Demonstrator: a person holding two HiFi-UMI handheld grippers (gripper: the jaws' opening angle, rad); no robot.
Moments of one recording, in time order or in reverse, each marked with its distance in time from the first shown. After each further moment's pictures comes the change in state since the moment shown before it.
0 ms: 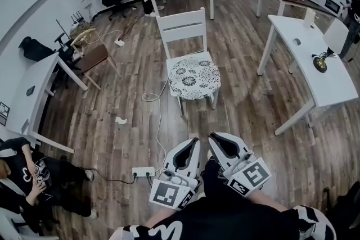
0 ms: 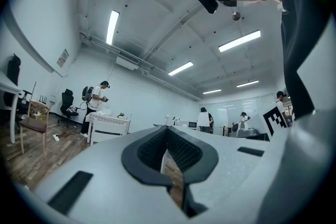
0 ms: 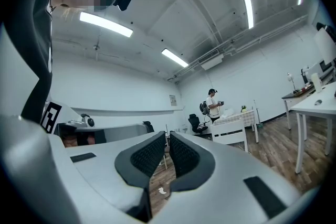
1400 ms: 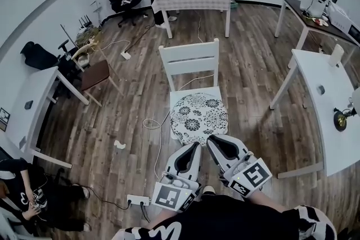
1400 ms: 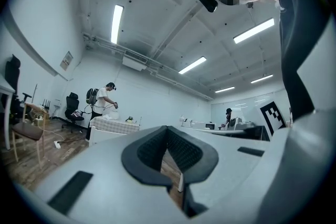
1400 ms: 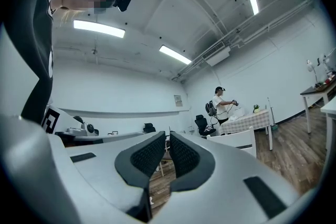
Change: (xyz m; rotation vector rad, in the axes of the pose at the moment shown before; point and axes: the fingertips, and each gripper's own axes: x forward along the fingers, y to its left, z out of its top) left arm 0.258 0.149 0.015 0.002 -0.067 0.114; right arm 0.197 -0.228 0.035 0.013 -0.007 0.134
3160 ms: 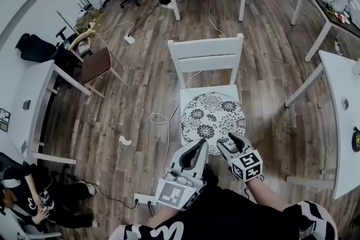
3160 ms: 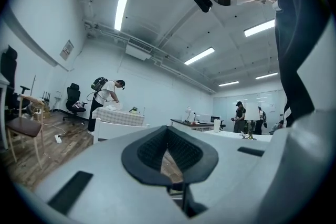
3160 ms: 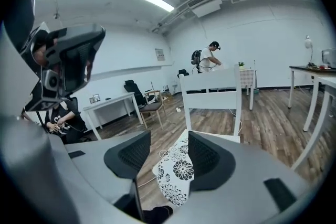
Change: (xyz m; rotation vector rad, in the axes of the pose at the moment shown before) left arm 0.100 0.130 -0.045 -0.006 0.136 -0.012; right arm 0.095 -0.162 -0.235 0.092 0.539 -0.159
